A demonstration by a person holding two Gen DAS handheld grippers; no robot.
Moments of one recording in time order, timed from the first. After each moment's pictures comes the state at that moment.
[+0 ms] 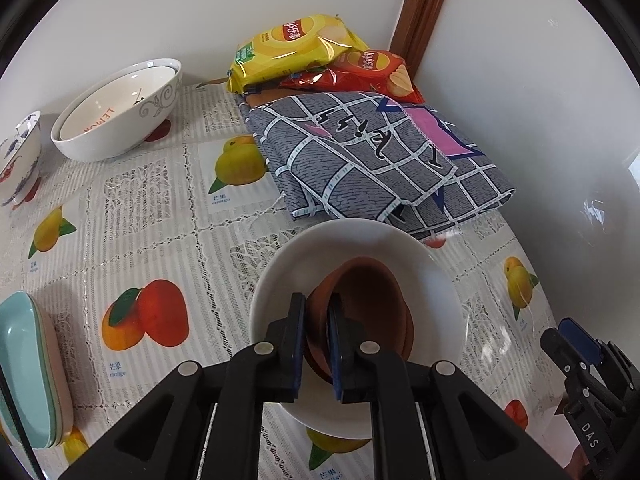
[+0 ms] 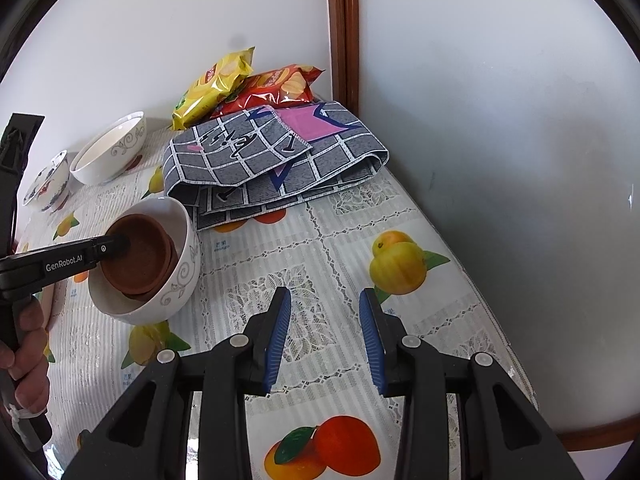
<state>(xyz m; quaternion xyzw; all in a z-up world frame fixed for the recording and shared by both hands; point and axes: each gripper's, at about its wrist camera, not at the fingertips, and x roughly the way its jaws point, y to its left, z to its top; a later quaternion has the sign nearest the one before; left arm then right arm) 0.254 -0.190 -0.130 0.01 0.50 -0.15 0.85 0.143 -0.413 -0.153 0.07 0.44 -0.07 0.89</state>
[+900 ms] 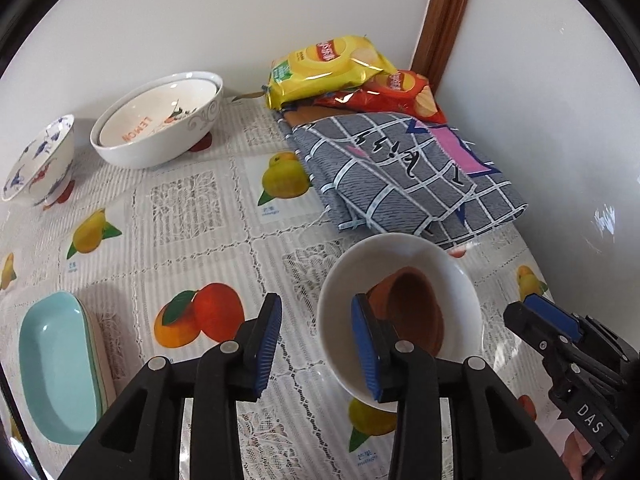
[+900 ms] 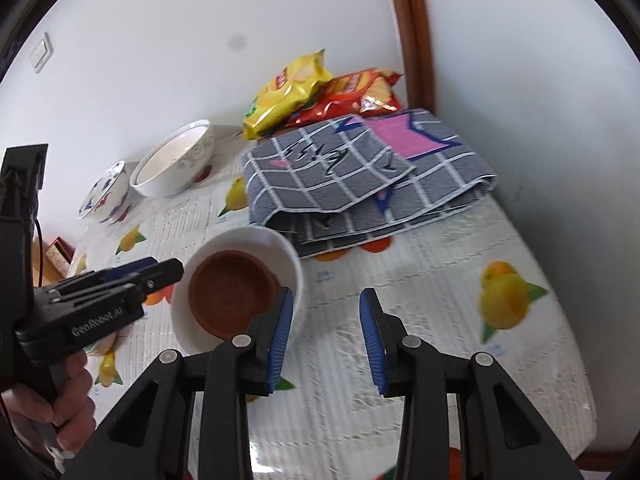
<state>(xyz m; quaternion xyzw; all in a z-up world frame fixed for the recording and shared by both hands) 0.252 -0.157 -0.108 0.01 0.50 -0.11 0.86 0.189 -0.370 -0.140 0.12 0.44 0.05 0.89</state>
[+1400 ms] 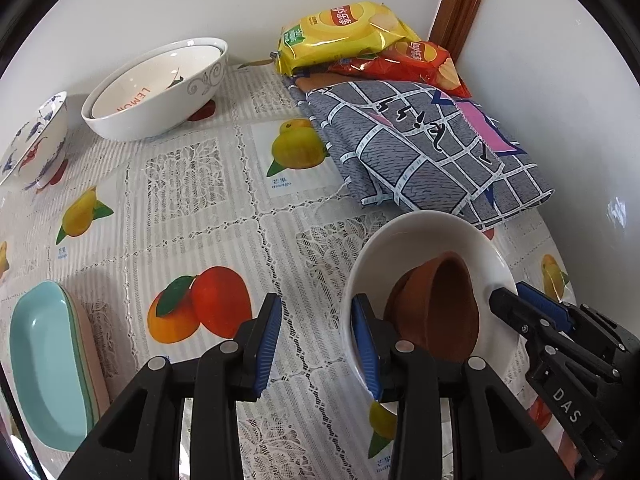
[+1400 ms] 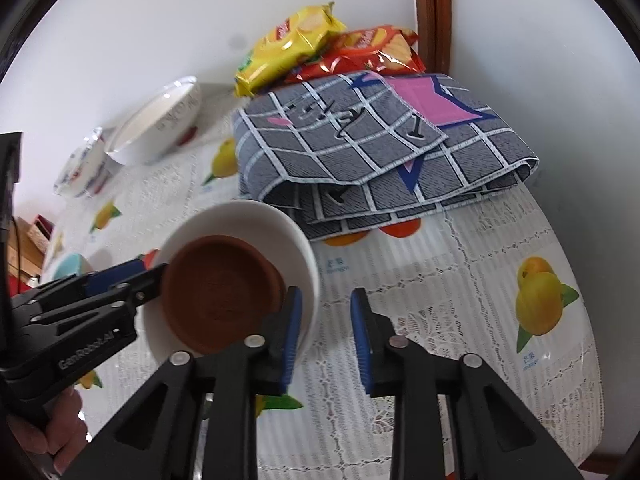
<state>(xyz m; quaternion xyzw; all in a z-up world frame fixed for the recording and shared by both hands) 0.268 -0.155 -0.133 0.02 0.53 -0.10 0.84 0.226 -0.345 -0.170 0.09 0.50 0.02 0.86</state>
